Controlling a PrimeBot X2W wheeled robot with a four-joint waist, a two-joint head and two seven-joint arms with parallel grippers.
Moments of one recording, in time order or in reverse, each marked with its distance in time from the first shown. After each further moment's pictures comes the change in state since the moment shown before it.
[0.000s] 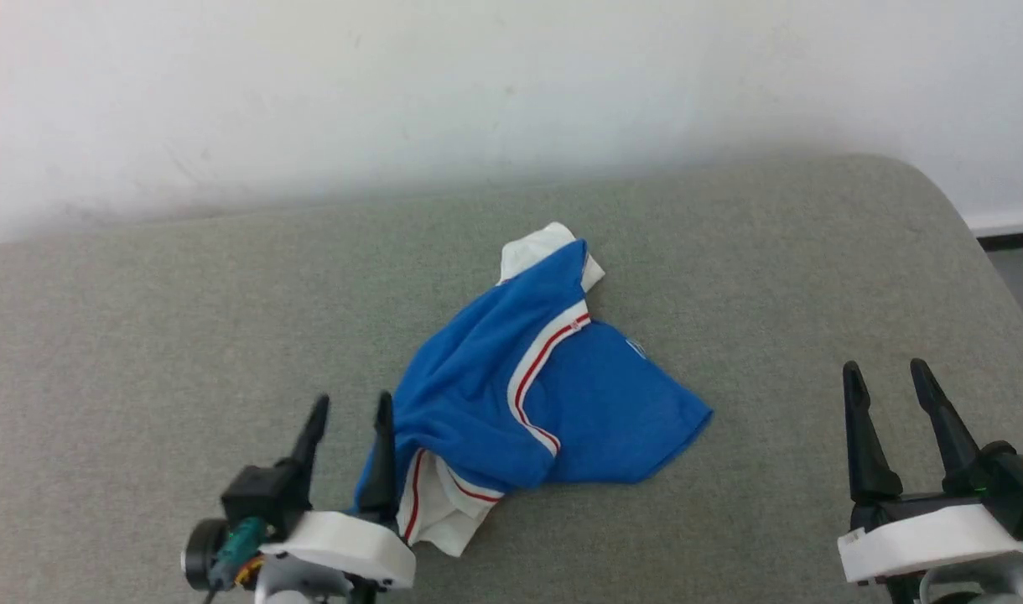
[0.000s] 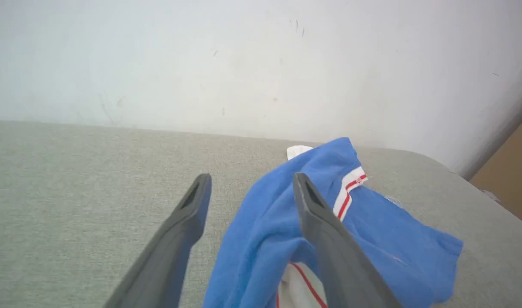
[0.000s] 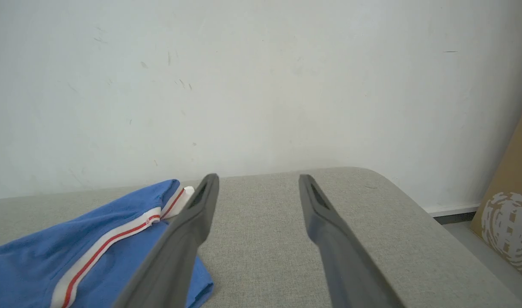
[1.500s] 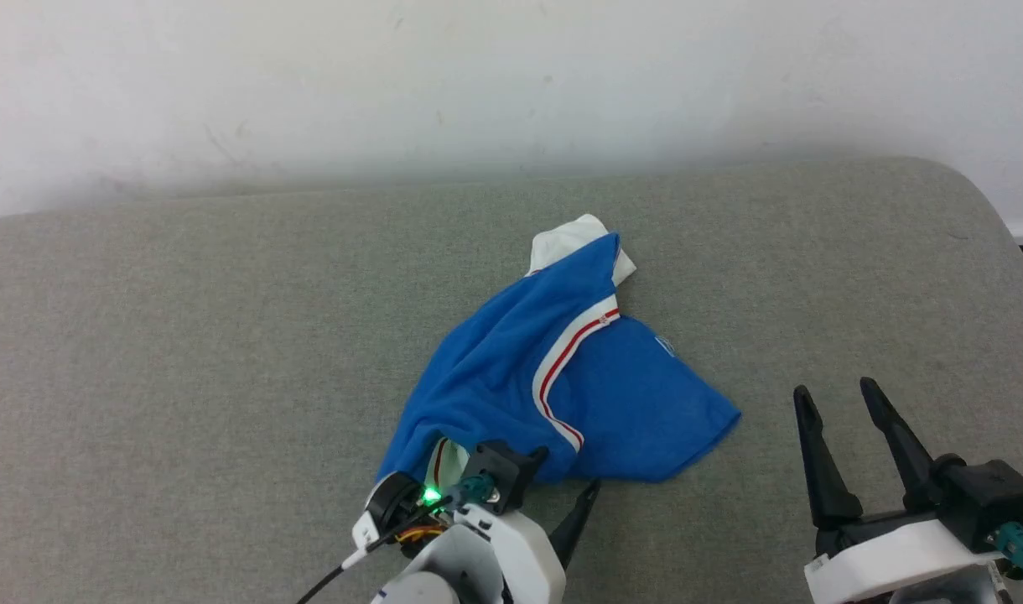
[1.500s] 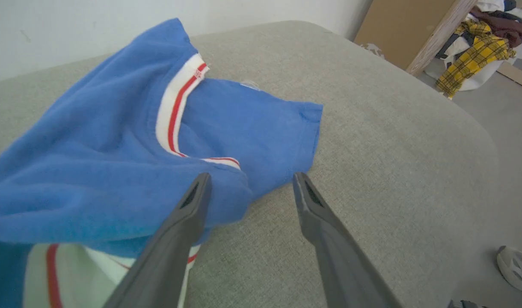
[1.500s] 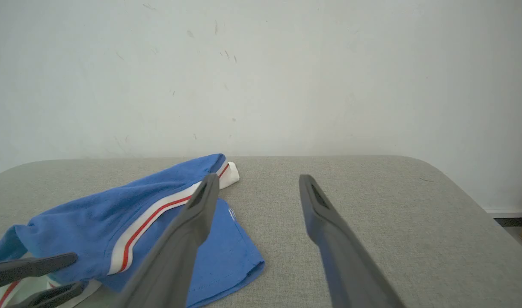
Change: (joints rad) left arm -0.132 -0.020 -0.325 0.060 0.077 -0.191 0.382; right arm 0.053 0.000 0.081 -0.070 -0.021 0.000 0.074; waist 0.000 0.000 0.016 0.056
